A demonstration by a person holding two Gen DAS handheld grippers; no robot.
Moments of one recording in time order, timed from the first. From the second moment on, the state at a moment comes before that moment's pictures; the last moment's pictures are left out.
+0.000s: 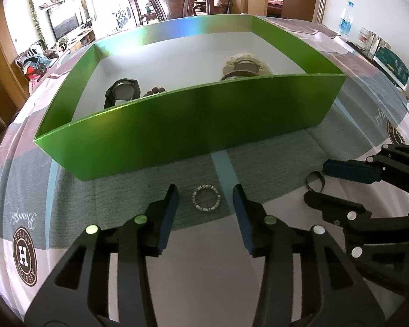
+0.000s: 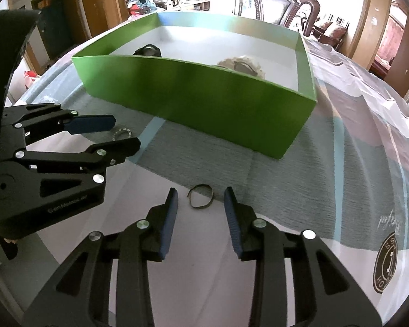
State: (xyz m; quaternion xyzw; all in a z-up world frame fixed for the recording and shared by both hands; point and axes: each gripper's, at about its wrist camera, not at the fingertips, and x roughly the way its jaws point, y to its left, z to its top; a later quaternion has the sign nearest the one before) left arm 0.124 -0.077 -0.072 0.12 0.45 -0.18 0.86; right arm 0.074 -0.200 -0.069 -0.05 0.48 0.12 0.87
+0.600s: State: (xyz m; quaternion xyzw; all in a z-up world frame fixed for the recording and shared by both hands) left arm 0.126 -0.076 -0.071 0.12 0.45 -0.18 0.86; right arm 0.073 -0.197 -0.069 -0.04 0.47 0.10 0.87
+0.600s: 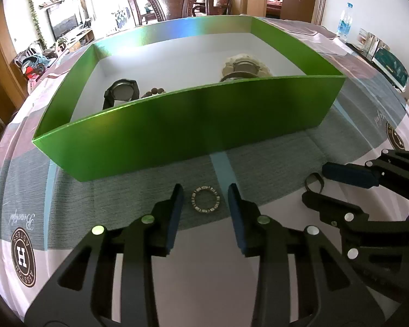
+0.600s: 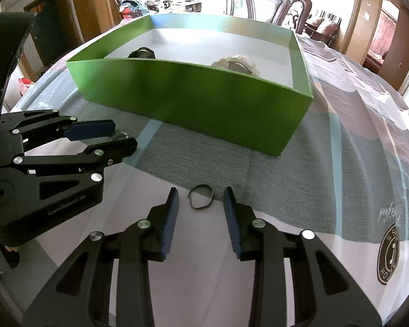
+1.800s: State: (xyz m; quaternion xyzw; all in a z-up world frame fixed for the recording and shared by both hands) left arm 0.123 -0.077 -0.070 0.12 0.45 -0.18 0.87; right arm 0.071 -0.195 -0.068 -0.04 0.47 0.12 0.87
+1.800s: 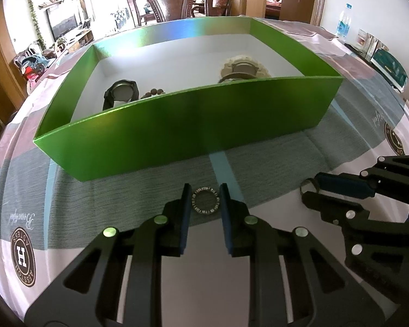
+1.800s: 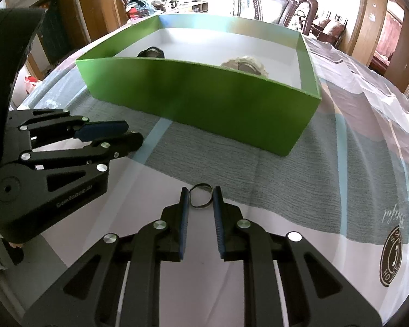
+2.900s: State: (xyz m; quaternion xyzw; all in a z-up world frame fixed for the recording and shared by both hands) left arm 0.239 -0.067 -0.021 0.03 0.40 -0.15 0.90; right arm 0.178 -0.227 -0.028 0.04 0.43 0.04 0.90
